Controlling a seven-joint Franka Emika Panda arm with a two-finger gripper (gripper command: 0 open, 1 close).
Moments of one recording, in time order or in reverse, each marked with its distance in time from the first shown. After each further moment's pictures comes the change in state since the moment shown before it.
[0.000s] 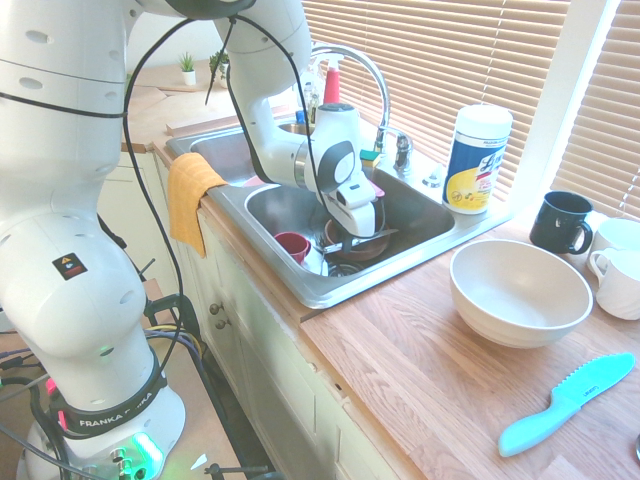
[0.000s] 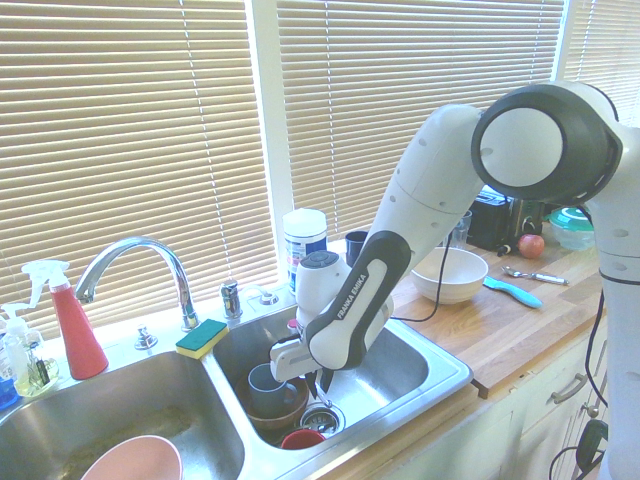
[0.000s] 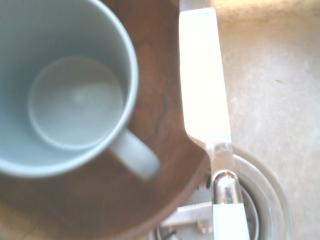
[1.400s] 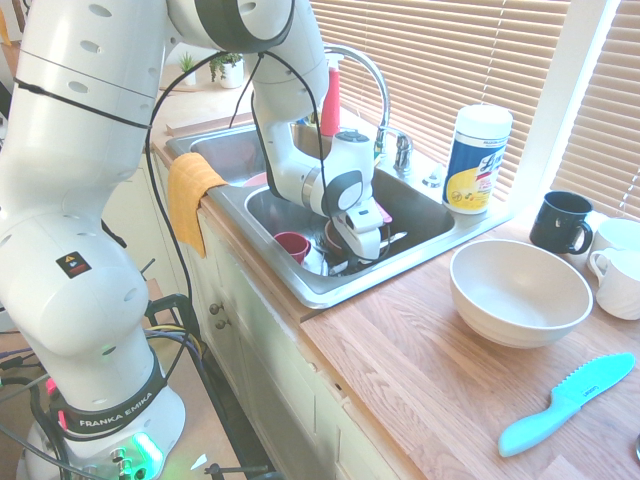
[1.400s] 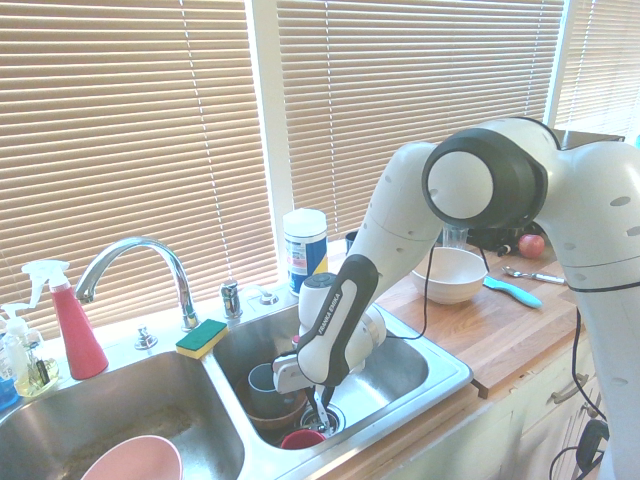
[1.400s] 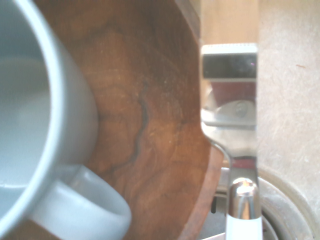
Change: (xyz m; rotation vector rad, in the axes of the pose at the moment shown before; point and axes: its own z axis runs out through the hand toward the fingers) arm 0.015 -0.001 0.052 -0.010 -0.053 0.072
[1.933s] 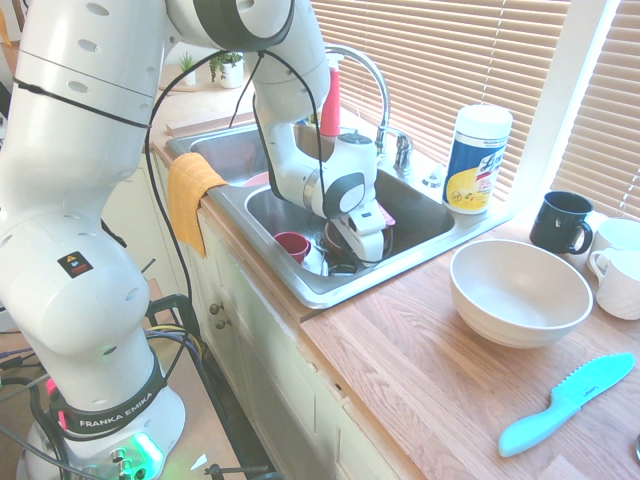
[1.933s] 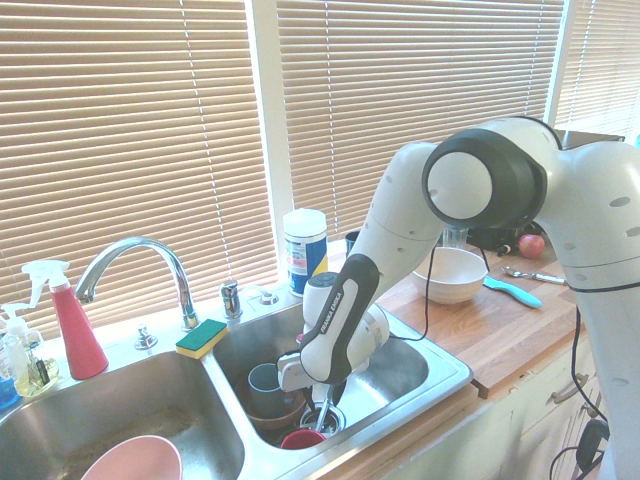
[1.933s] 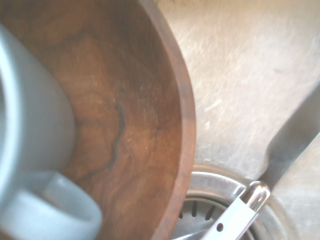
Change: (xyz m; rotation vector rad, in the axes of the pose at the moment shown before) arm 0.007 0.005 -0.009 -0.003 0.019 -0.007
